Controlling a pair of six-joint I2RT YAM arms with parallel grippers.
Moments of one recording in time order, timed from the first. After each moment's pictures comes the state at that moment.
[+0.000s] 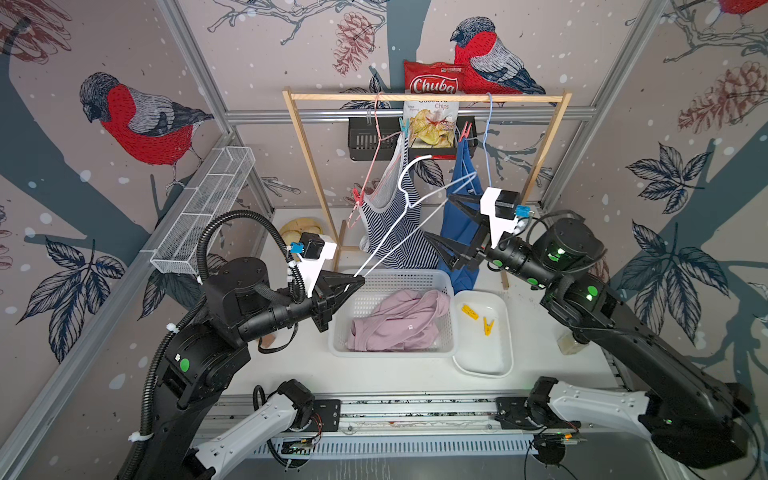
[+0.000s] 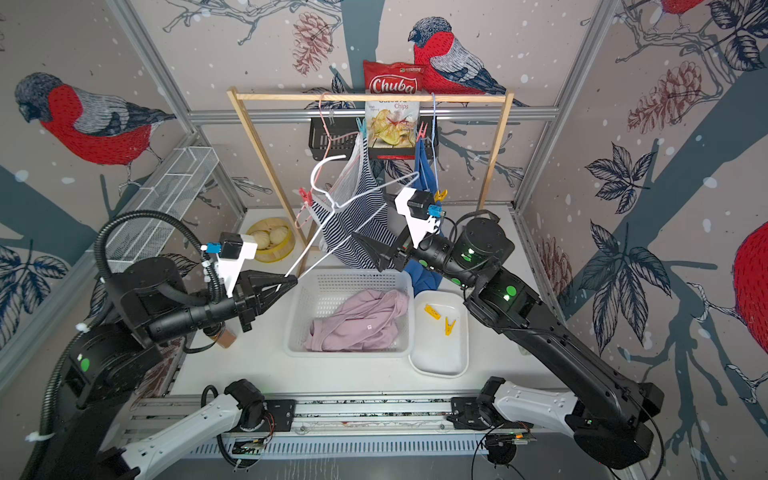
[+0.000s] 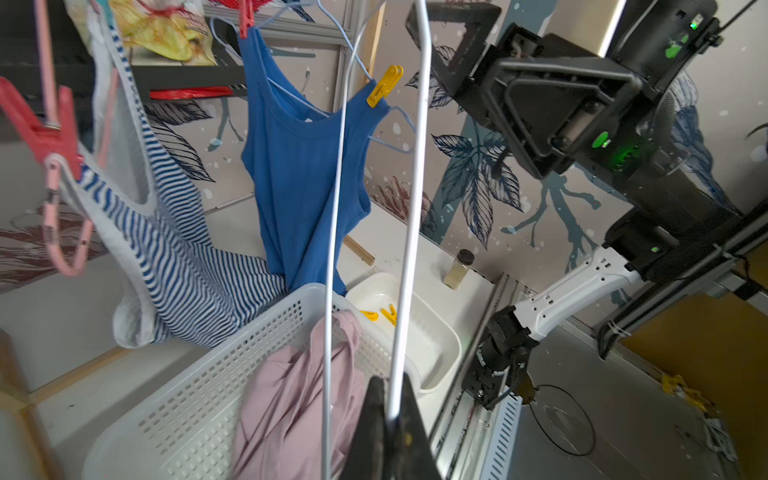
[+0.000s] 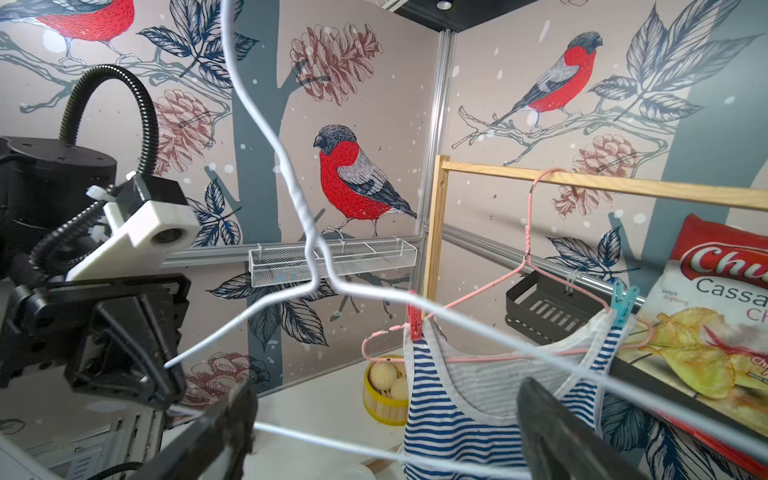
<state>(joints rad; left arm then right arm) -0.60 0.76 1.42 -0.86 0.41 -0.15 0.89 1.06 1.36 -0.08 -0.23 -0.09</state>
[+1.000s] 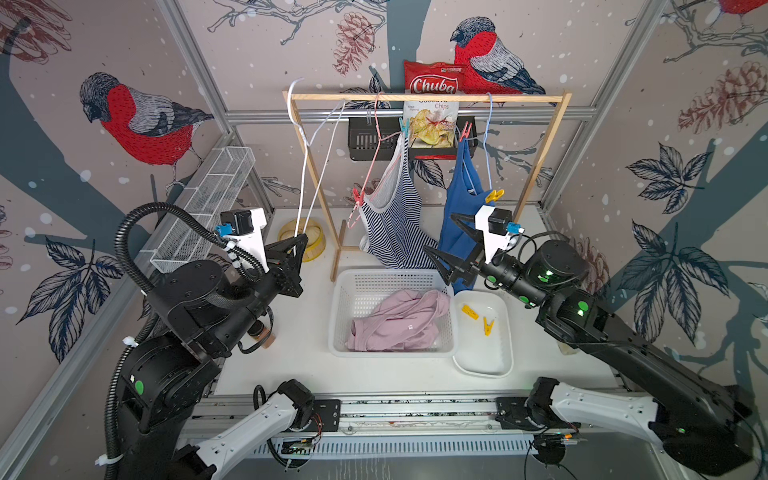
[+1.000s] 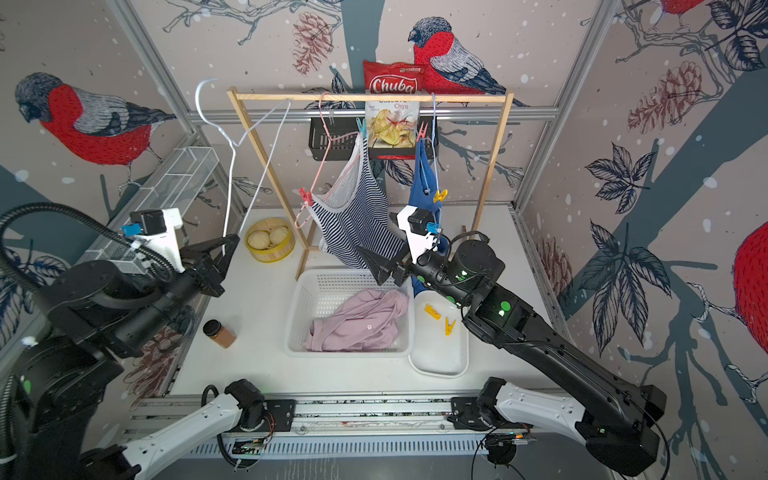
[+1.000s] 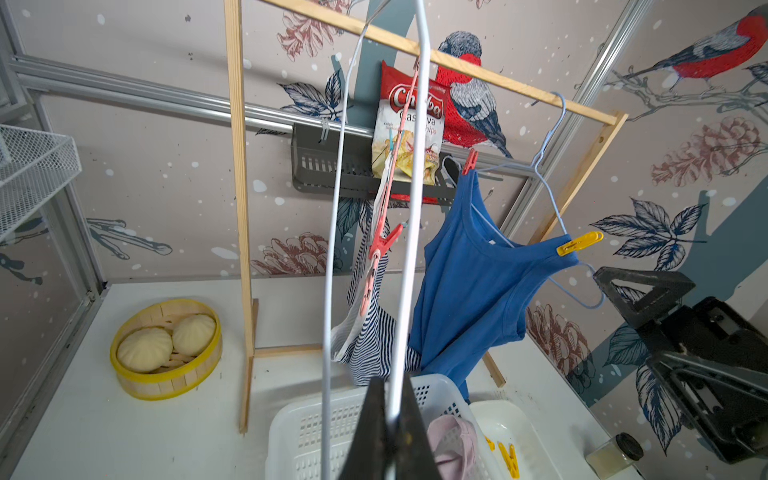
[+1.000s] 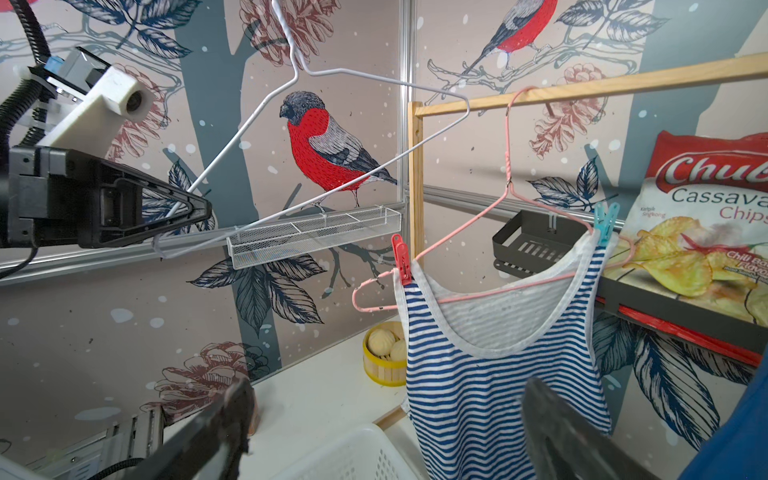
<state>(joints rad) -0.60 0.80 1.60 -0.91 -0.19 -0.31 0.95 1.01 1.17 -0.03 -0.06 -0.03</state>
